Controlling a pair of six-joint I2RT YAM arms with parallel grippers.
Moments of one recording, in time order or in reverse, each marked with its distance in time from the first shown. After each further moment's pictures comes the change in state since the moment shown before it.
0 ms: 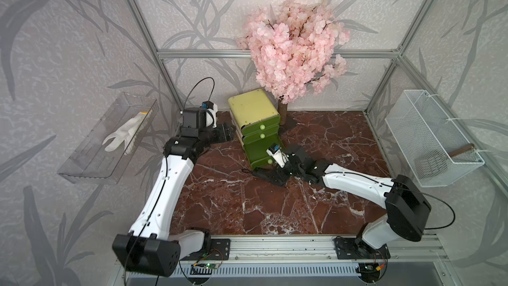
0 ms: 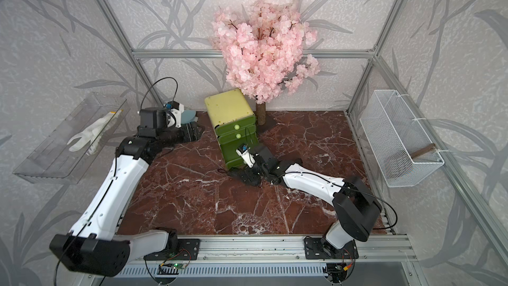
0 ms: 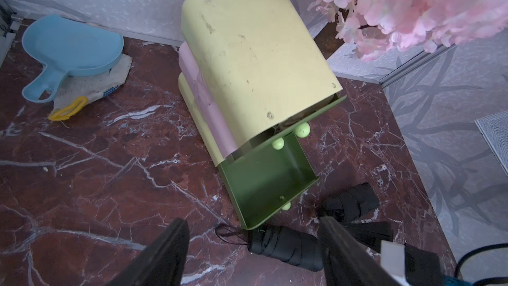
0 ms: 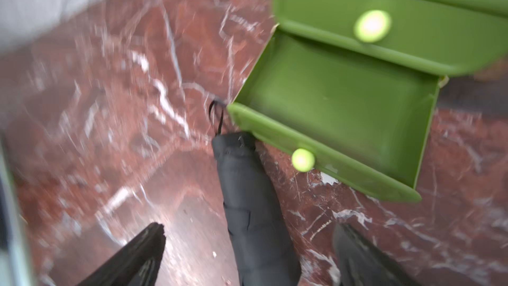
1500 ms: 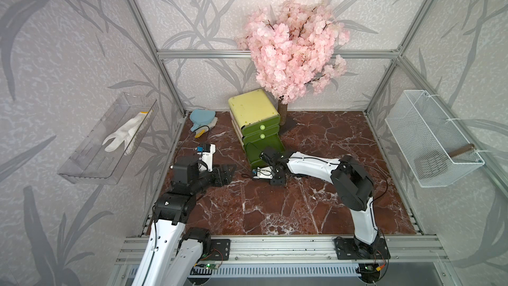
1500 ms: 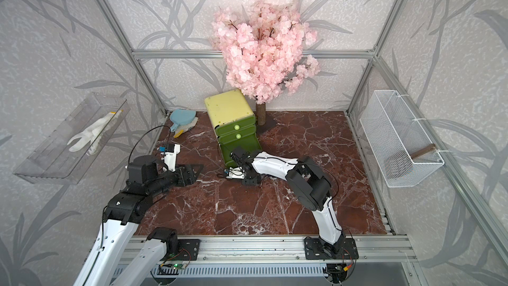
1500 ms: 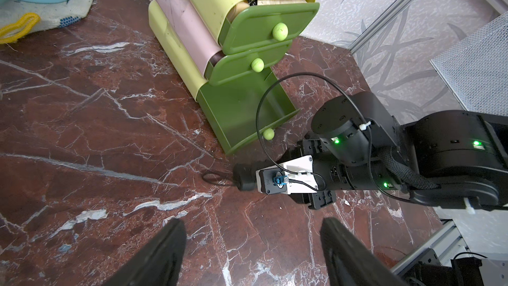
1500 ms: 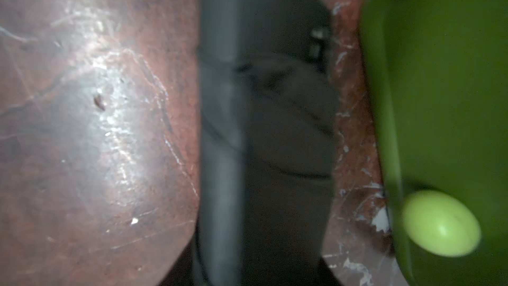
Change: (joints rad) left arm -0.001 -0.505 -0.466 0.011 0.102 0.013; right arm 0.013 0.492 0.476 -0.557 0.077 -0.606
